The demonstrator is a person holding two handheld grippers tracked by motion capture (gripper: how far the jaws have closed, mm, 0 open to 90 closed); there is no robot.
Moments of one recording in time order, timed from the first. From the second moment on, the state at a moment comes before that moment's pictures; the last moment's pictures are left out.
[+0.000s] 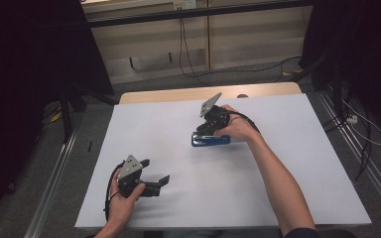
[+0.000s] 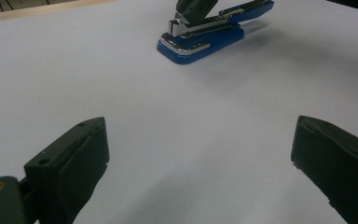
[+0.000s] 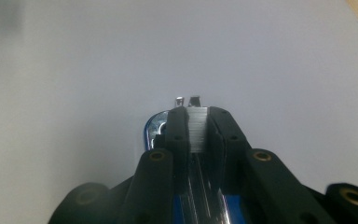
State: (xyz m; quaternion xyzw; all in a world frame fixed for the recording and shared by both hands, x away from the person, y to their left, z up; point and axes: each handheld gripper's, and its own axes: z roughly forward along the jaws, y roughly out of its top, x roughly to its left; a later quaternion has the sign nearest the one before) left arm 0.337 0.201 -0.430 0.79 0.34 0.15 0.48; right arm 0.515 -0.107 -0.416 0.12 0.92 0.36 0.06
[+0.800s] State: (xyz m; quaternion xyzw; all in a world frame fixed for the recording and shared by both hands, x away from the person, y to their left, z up) left arm 0.337 0.202 -0.430 0.80 0.34 0.15 0.48; right arm 0.516 -0.104 -0.417 0.10 0.93 0.35 0.06
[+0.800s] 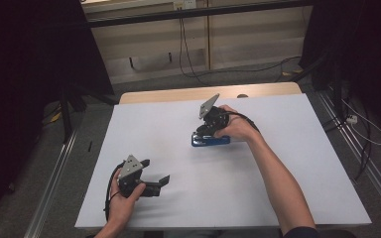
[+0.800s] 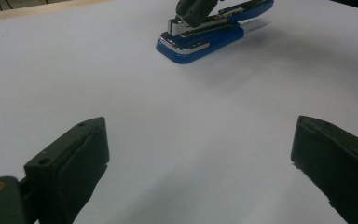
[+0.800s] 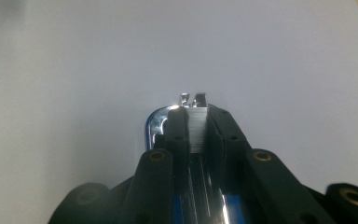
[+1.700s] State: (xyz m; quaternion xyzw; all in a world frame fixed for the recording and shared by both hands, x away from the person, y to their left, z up) left arm 0.337 0.201 -0.430 0.80 0.34 0.15 0.48; right arm 0.516 -0.103 -0.416 0.11 0.93 0.35 0.07
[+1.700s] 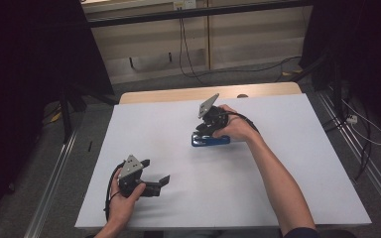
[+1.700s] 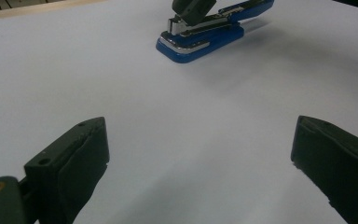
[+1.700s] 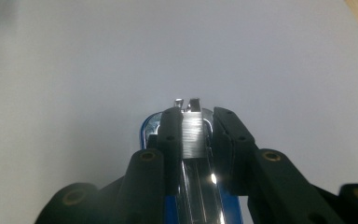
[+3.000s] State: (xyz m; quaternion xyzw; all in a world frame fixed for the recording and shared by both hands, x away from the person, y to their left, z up) left arm 0.338 0.202 -0.430 0.80 0.34 0.15 0.48; right arm 0.502 -0.124 -0.413 0.23 0.88 0.40 0.10
